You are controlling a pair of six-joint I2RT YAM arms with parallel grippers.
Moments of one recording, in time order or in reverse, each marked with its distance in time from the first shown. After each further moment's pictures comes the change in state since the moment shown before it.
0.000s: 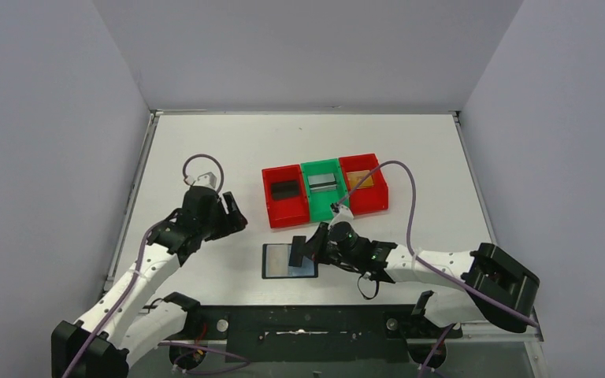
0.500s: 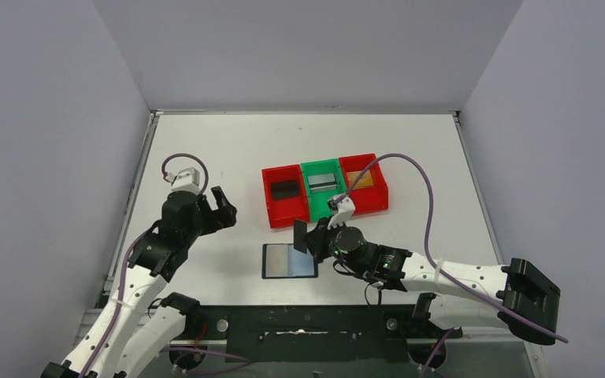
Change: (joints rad) left arm 0.072 -0.193 0.016 0.010 -0.090 0.138; right arm 0.113 -0.185 0.020 -0.005 0.232 -0.360
